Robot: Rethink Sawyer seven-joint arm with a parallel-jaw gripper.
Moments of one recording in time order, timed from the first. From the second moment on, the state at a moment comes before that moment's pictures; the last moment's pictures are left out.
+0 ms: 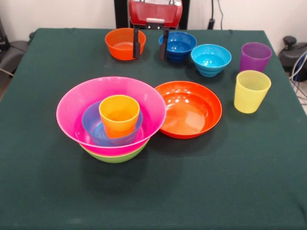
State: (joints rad) arm -0.37 -0.76 0.09 1.90 -0.41 0.01 1.76
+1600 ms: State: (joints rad) arm -0.36 -0.73 0.10 1.87 -0.41 0.05 1.76
